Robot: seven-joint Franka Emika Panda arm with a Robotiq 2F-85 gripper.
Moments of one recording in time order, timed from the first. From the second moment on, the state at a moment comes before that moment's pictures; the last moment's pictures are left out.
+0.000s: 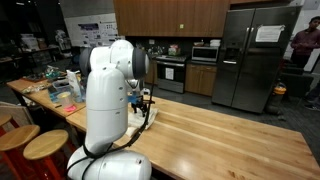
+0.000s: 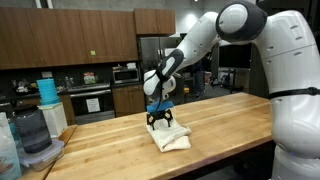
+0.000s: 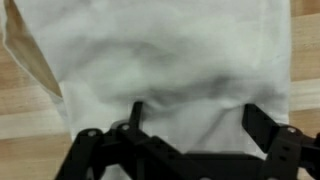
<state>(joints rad) 0.38 0.30 0.21 -2.04 -0.09 2.21 0.74</state>
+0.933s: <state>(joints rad) 0.38 0.10 0.23 -2.08 -0.09 2.36 0.73</state>
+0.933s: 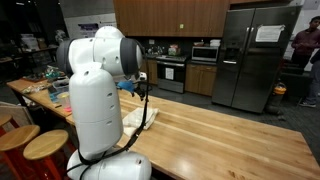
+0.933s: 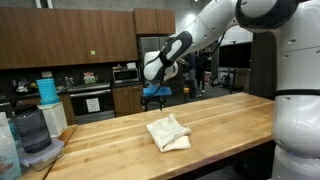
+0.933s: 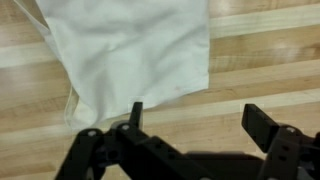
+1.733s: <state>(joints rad) 0.39 -0.33 0.34 -2.36 0.15 2.39 0.45</state>
